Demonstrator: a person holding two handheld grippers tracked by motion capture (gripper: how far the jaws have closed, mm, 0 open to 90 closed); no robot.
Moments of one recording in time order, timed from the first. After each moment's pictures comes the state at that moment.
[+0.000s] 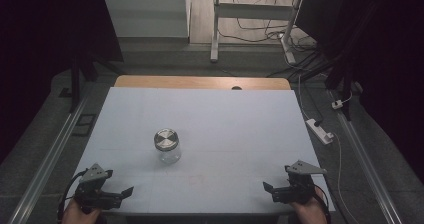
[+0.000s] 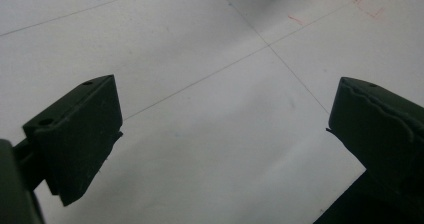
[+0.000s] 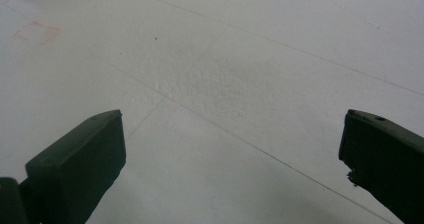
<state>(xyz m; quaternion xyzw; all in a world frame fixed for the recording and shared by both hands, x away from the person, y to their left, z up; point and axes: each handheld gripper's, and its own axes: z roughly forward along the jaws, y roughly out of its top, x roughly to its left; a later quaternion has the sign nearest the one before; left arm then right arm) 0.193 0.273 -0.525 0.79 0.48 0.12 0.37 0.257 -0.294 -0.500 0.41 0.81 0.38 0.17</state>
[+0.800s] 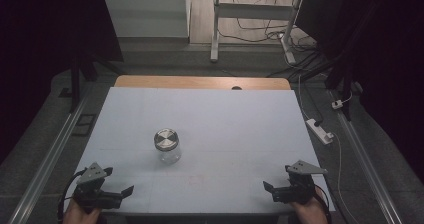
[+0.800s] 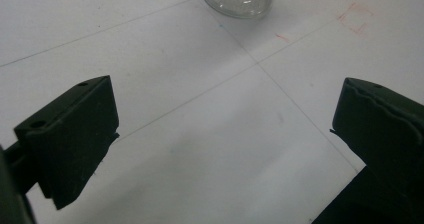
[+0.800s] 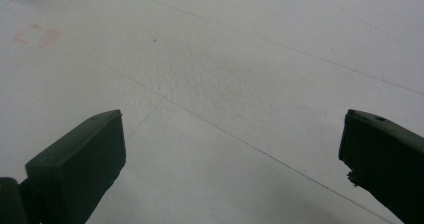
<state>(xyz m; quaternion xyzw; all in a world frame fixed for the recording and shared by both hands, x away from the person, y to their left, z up) 0.192 0.271 -0.515 0.78 0.46 0.14 0.39 0.257 -0.295 -0.500 0.41 0.81 0.39 0.17</state>
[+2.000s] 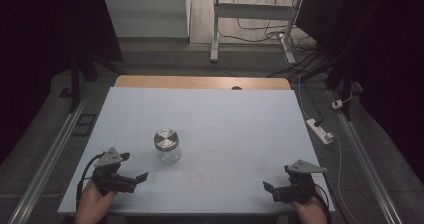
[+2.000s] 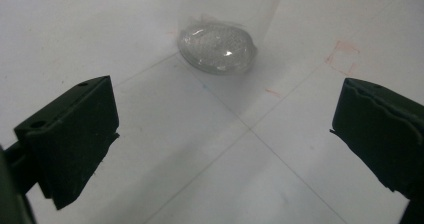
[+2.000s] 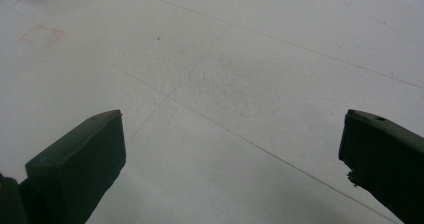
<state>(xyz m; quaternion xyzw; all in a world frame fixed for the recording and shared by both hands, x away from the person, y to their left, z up) 0.241 0.246 -0.514 0.80 0.41 0.13 0.42 0.260 -0.296 -0.500 0.41 0.81 0.39 0.15</state>
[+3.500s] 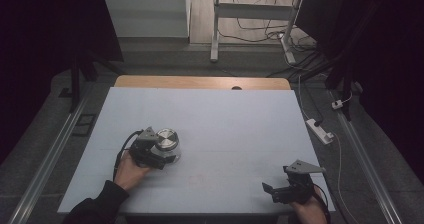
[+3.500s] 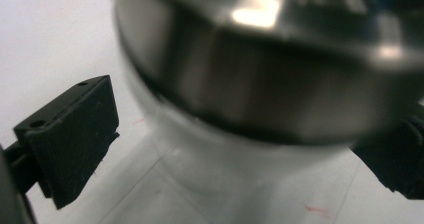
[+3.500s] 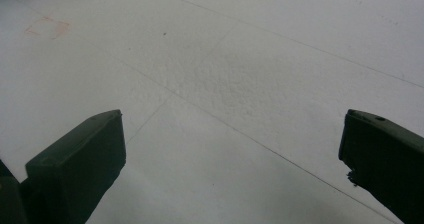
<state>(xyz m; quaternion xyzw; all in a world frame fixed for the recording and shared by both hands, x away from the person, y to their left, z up) 0.333 0.185 -0.528 0.84 0.35 0.09 0.40 0.260 -0.294 -0.501 0.40 0.82 0.38 0.15</state>
